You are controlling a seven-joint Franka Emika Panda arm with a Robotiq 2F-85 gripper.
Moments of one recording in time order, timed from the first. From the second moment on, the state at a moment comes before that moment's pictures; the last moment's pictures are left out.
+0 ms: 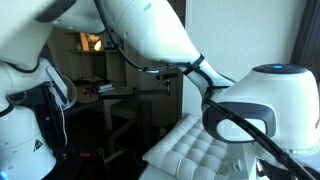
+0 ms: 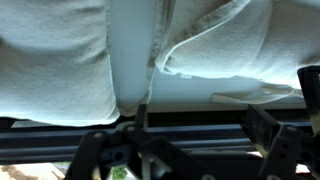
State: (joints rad) arm -0.17 0.78 -0.10 -1.61 0.17 2.68 0.09
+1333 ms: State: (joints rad) arm -0.17 0.78 -0.09 -1.61 0.17 2.68 0.09
